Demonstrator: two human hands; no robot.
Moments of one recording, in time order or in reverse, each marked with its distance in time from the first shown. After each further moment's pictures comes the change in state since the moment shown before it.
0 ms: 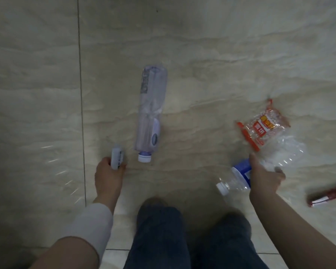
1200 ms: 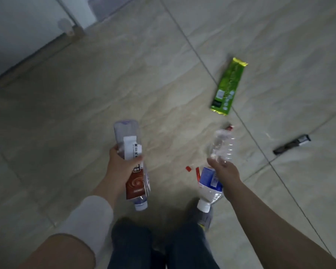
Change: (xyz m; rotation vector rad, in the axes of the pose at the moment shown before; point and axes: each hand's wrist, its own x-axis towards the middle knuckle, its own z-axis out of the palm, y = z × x) left_hand -0.193 0.251 0.062 -0.012 -0.669 0.238; right_hand 0.020 -0.016 -0.215 0.183 -0.337 0.228
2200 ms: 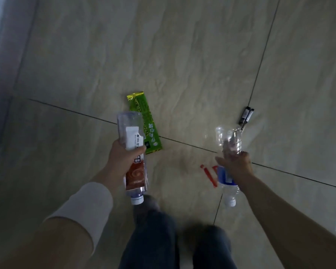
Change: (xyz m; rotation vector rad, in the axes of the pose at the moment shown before) left_hand 0.056 0.170 0.283 0.678 -0.350 0.232; right_hand 0.138 0.003 -0.166 0.281 0.263 0.170
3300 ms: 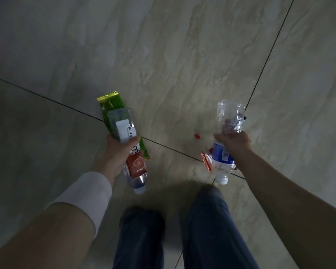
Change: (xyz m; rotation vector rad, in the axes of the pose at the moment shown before) left_hand 0.057 -0.019 0.073 -0.133 0.069 -0.155; right_hand 0.096 -0.048 -0.036 -0.028 0.029 -0.044
